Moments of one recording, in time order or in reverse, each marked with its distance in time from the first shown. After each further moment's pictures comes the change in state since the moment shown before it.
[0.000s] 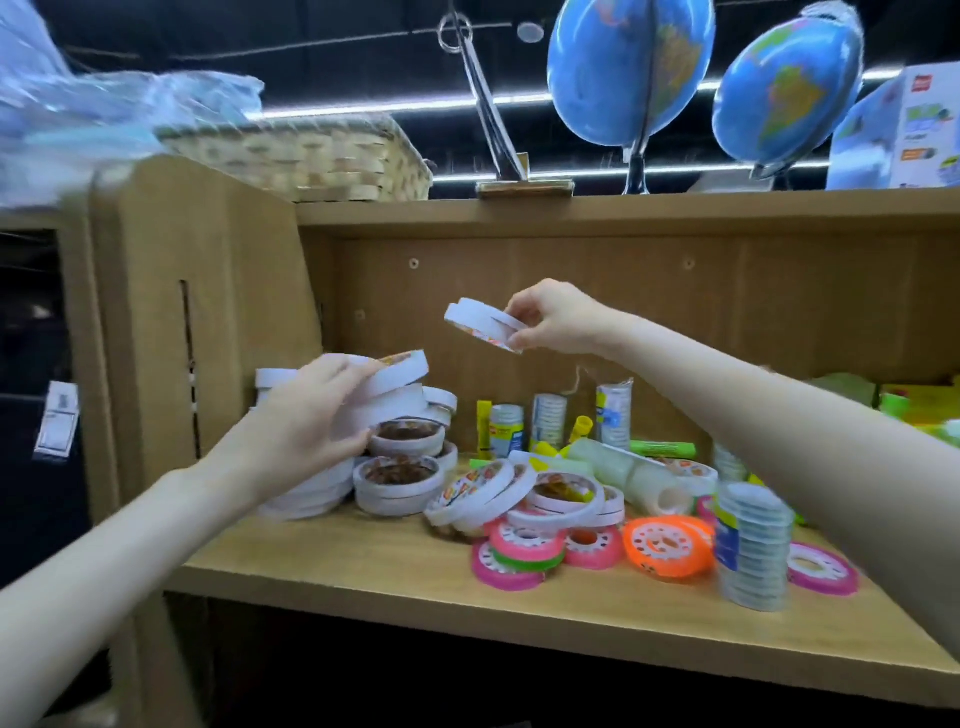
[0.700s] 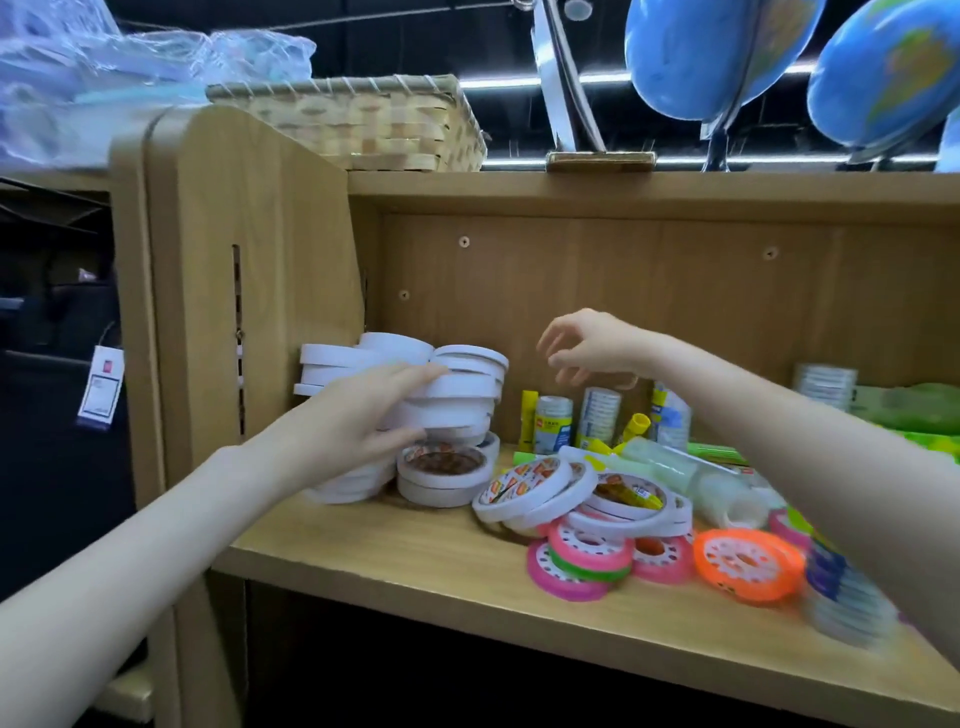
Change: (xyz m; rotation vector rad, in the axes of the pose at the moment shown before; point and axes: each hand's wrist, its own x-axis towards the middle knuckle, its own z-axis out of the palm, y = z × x) left_hand -0.002 -0.024 0.020 -0.162 -0.120 0.027; right_hand 0.030 0.020 0.052 0.156 -0.148 0.154
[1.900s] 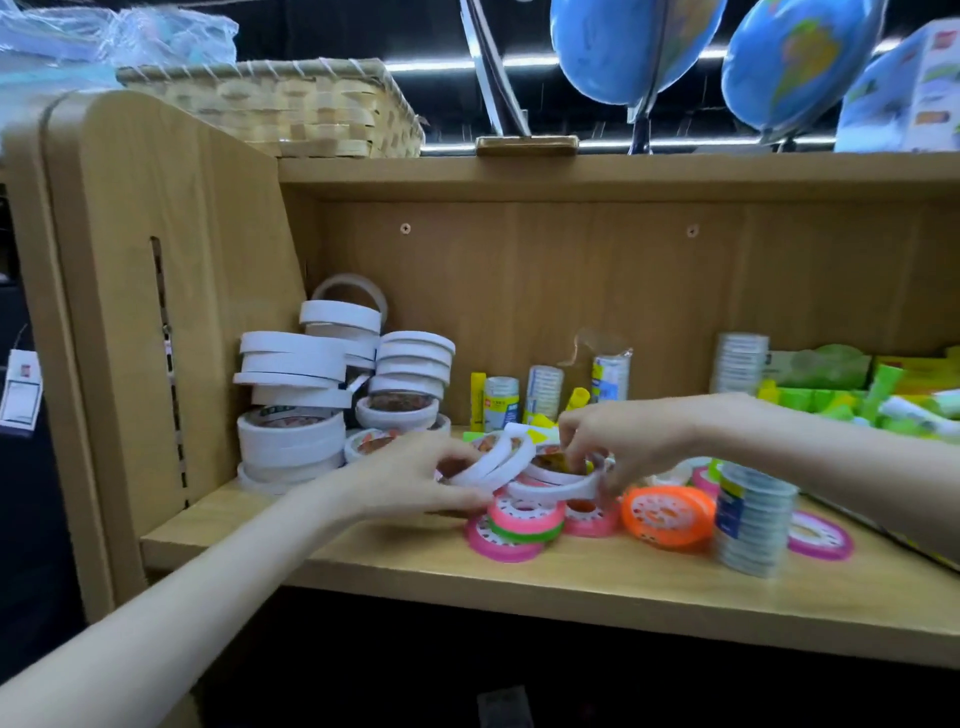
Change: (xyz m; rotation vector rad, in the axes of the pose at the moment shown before) left_hand 0.024 0.067 0.056 -0.413 -0.419 -0.109; right_hand -0.113 0.026 0.008 -0.637 -0.542 -0.202
